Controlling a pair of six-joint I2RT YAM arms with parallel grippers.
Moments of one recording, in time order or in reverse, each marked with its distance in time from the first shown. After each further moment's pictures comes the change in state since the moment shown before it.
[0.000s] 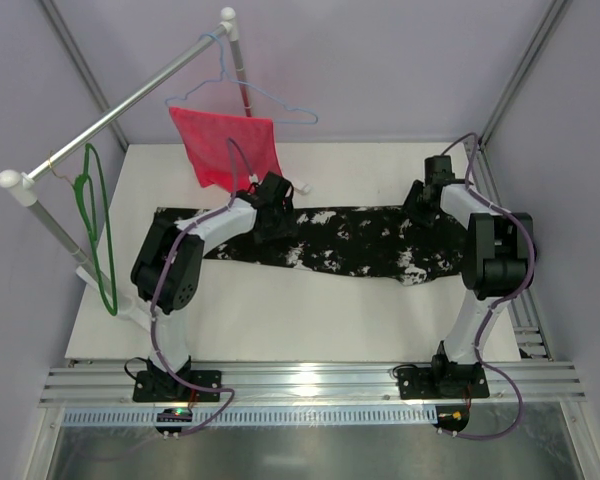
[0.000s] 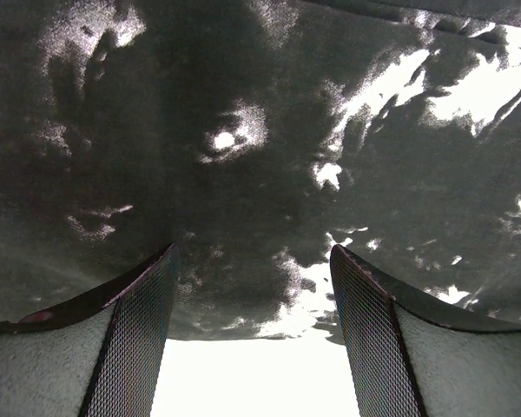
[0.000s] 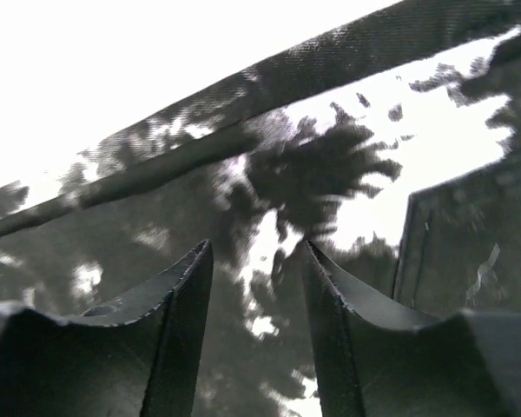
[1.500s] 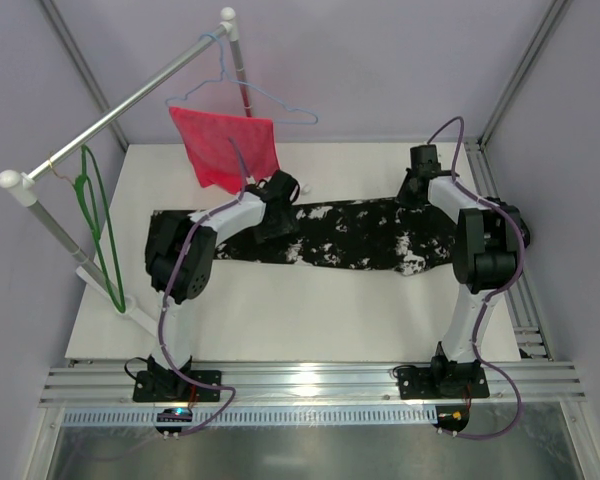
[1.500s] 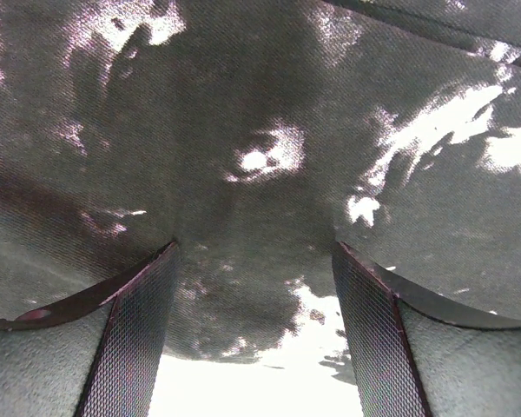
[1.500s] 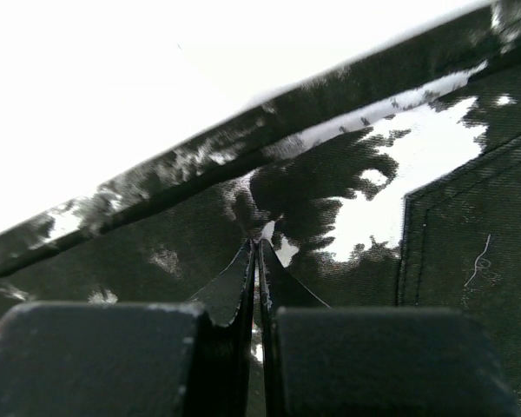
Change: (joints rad) left arm 0.000 0.131 0.128 -0.113 -0.109 -0.129; right arm 0.071 0.069 0.101 0.068 0.136 0.002
